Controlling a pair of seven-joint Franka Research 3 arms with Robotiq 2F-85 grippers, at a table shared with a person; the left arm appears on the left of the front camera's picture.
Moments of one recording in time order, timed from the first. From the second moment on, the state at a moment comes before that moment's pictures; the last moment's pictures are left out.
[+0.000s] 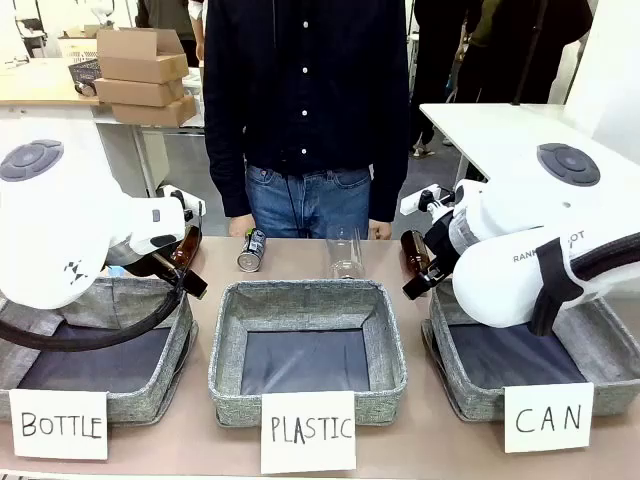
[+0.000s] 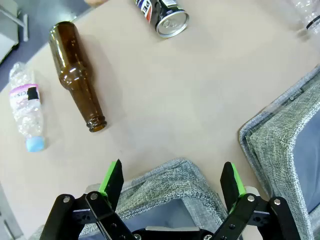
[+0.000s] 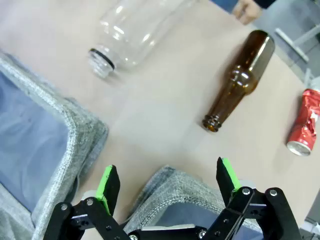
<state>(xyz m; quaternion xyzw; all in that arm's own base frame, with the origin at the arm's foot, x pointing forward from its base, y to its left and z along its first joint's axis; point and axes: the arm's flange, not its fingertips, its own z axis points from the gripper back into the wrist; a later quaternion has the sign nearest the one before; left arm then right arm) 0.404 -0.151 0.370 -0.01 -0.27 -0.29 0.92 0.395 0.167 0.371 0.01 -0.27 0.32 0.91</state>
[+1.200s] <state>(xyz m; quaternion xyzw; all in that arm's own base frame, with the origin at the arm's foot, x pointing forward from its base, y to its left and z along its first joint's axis) 0.404 -0.151 0.370 -0.01 -0.27 -0.29 0.92 0.395 0.167 0.378 0.01 -0.28 0.32 0.91</state>
